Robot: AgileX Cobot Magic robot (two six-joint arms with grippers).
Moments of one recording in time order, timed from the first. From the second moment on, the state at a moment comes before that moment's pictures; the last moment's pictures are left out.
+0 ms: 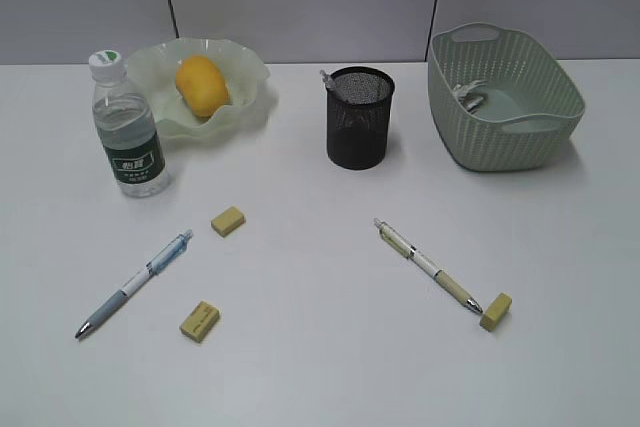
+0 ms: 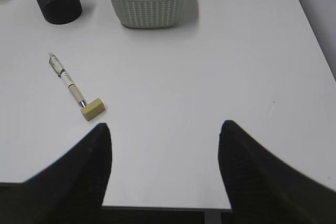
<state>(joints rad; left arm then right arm) -0.07 -0.01 -0.52 -0.05 1.07 0.04 -0.02 -0.01 -0.51 0.09 1.05 -0.09</state>
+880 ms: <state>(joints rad) -0.07 -0.01 -0.52 -0.05 1.07 0.04 -0.03 -0.01 -0.51 0.09 1.05 -0.09</state>
